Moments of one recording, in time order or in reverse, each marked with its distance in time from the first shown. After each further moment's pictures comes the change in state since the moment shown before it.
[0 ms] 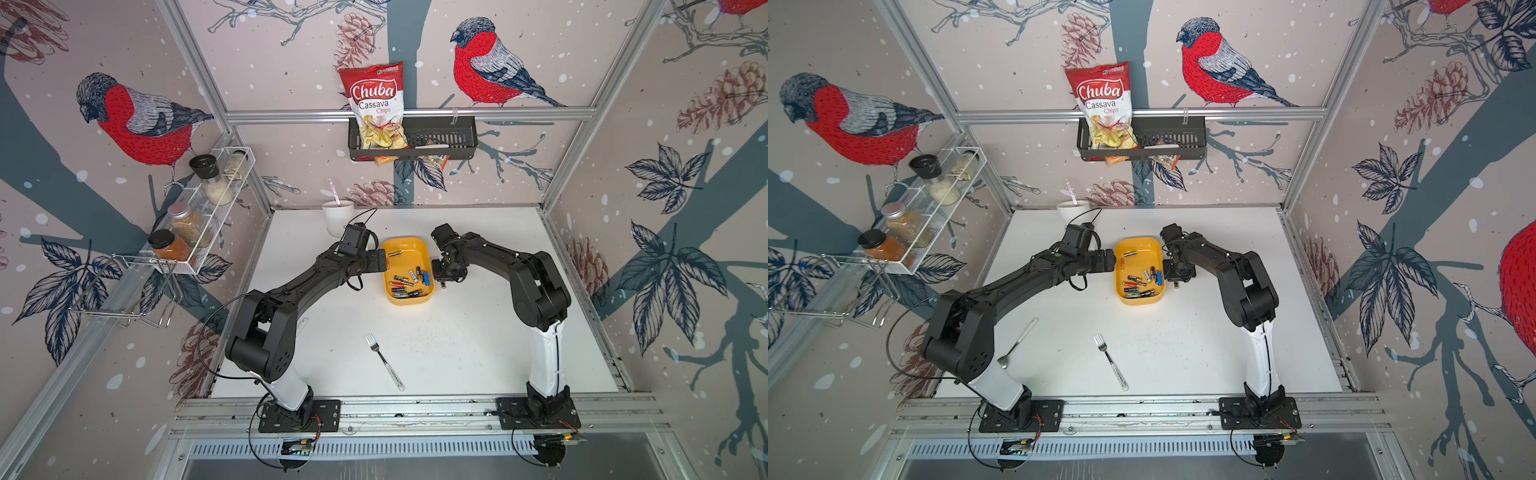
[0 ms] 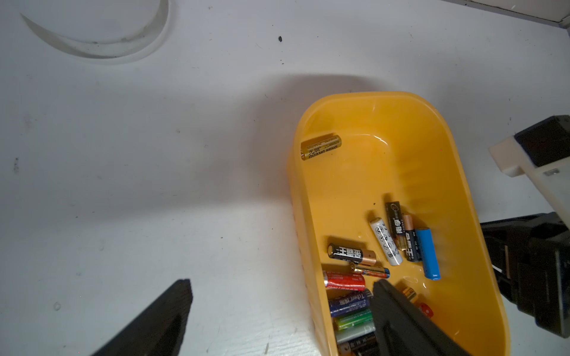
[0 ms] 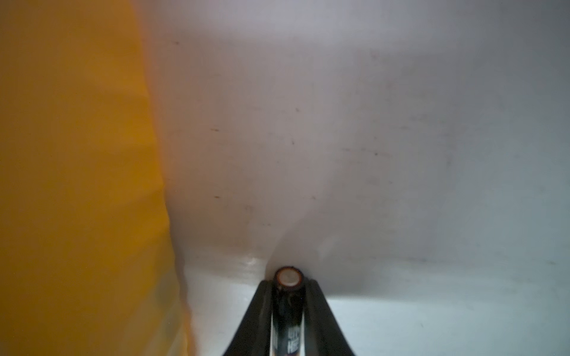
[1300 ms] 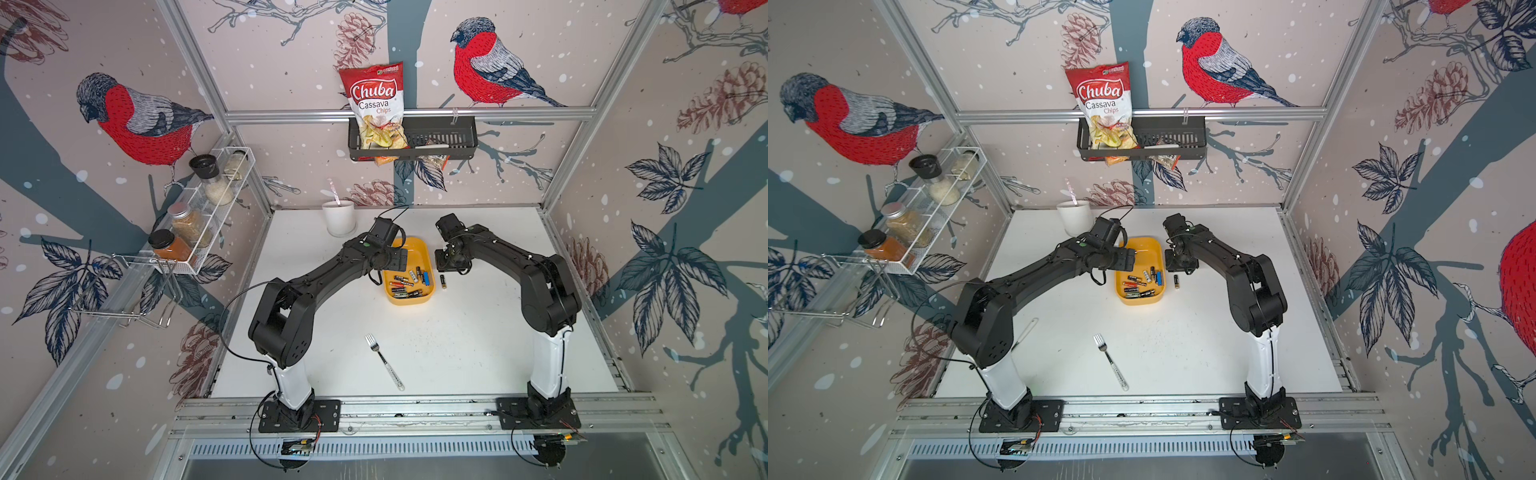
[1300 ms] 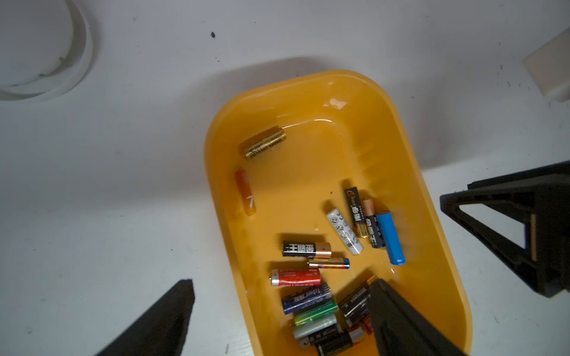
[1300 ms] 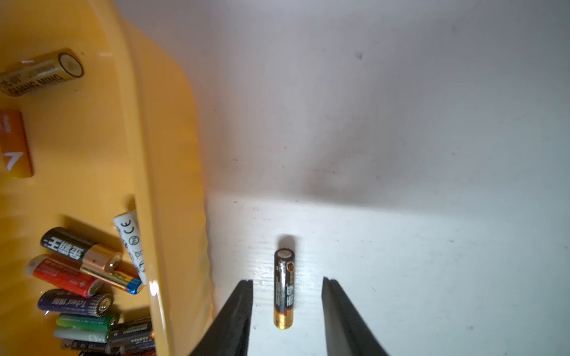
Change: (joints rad) left arm -0.169 0.159 0.272 -0.201 -0.090 0.044; right arm -0.023 -0.082 0.051 -0.041 0.031 -0.003
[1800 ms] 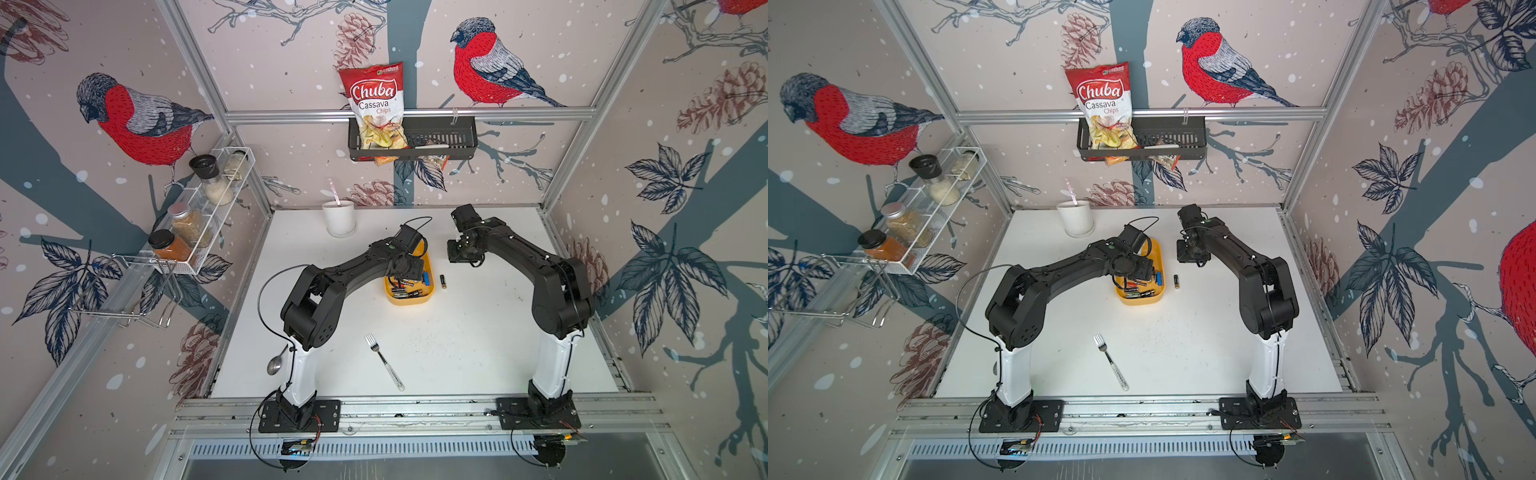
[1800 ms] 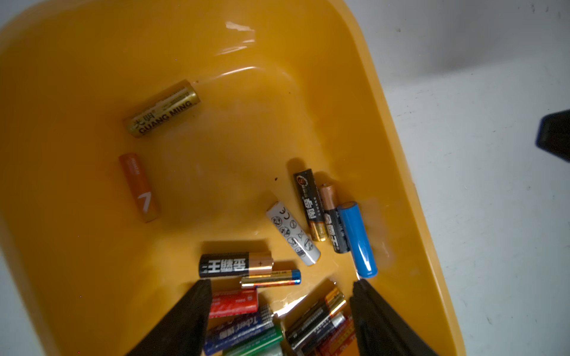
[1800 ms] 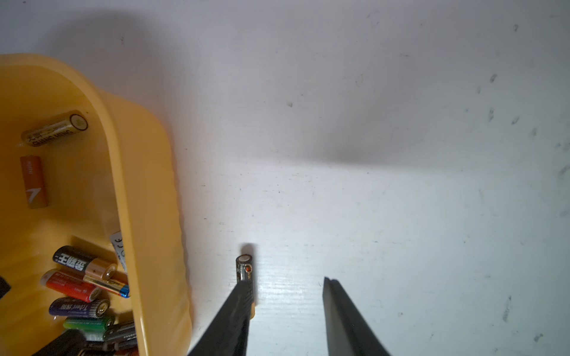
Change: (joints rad) left arm -0.087 0.208 0.127 -0.031 0.056 -0.068; right arm -0.080 -0.056 0.012 -0.015 -0.001 -0.045
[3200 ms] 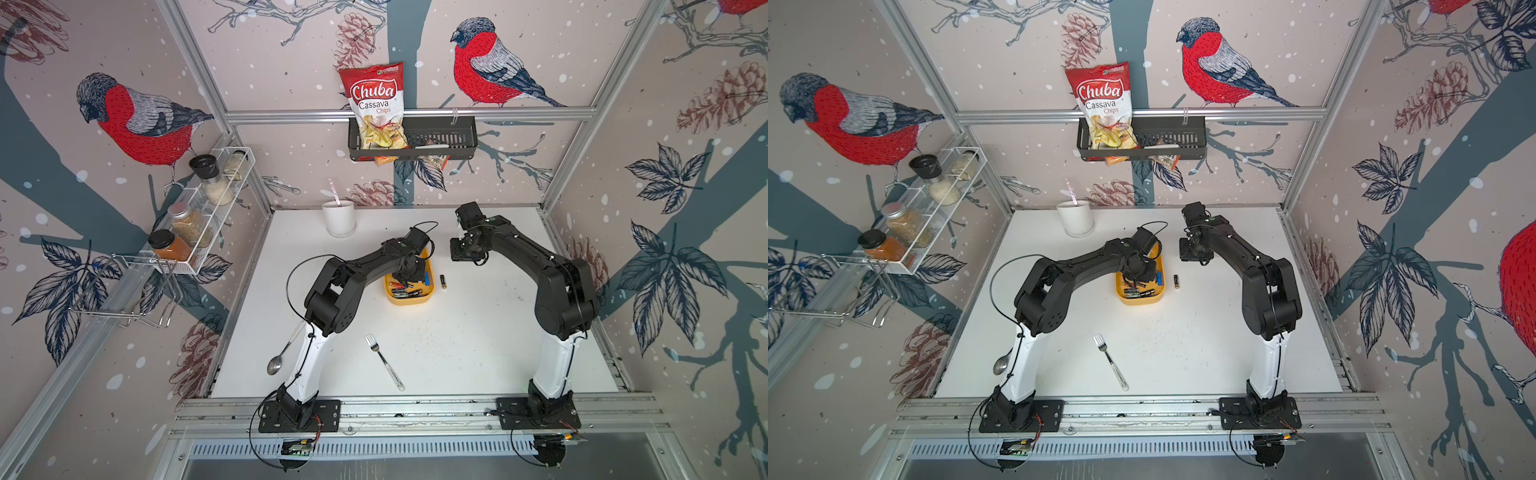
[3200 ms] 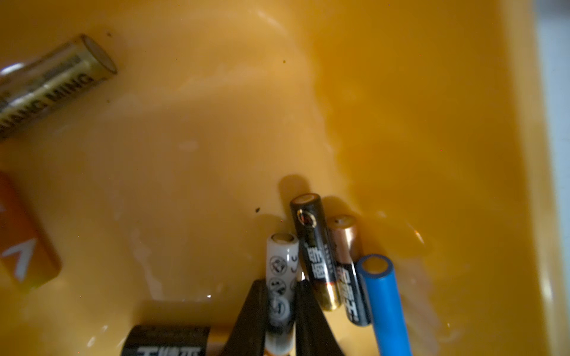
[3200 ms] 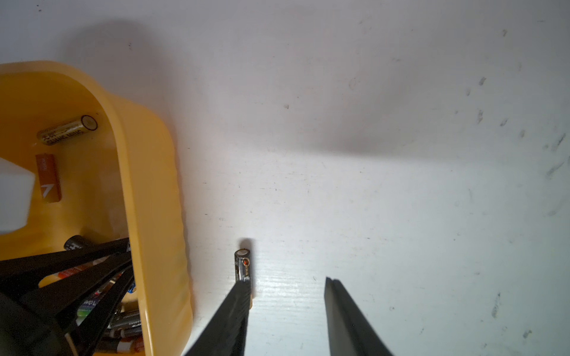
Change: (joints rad) left arm -0.001 0.208 0.173 -0.087 0.042 -0.022; right arm -0.021 -0.015 0.003 -0.014 -0.027 -0.011
